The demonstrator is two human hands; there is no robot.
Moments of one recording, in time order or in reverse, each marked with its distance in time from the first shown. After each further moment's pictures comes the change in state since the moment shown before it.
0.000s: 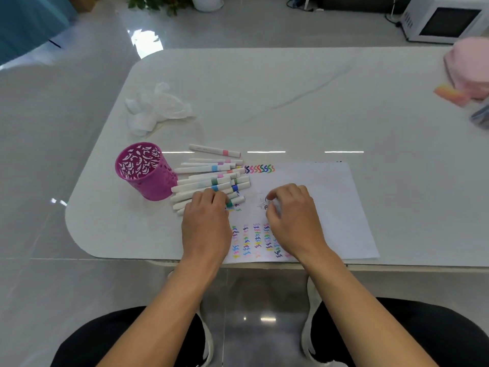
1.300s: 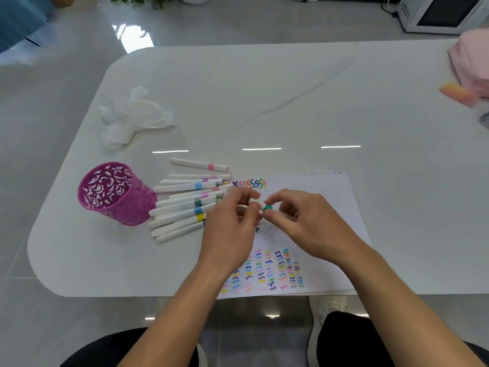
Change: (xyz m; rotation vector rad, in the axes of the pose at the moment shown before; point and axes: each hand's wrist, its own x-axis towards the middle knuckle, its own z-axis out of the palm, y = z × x) left_hand 0.037 0.053 0.006 -0.752 -0.203 -0.110; right_hand 0.041 0.028 -0.051 0.208 -0.284 -0.015
